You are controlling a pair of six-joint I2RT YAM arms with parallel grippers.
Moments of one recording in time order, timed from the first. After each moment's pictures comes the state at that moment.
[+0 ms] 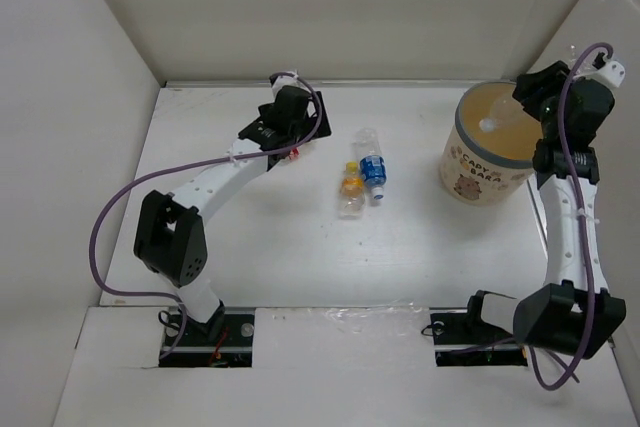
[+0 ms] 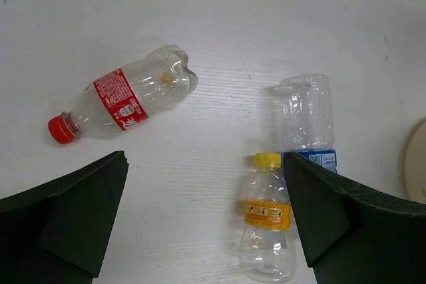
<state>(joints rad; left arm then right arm) -0.55 1.67 1.41 -0.34 -0.30 -0.57 -0.24 1.19 1.23 -0.08 -0.04 0.50</state>
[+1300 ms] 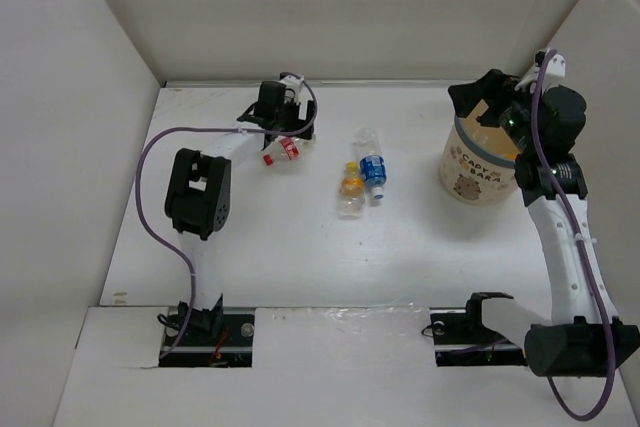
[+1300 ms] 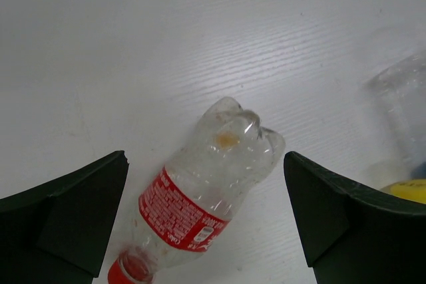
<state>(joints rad) -0.33 2.03 1.49 -0.11 0.10 -0.07 -0.04 1.09 1.23 -0.16 -0.30 0.40</state>
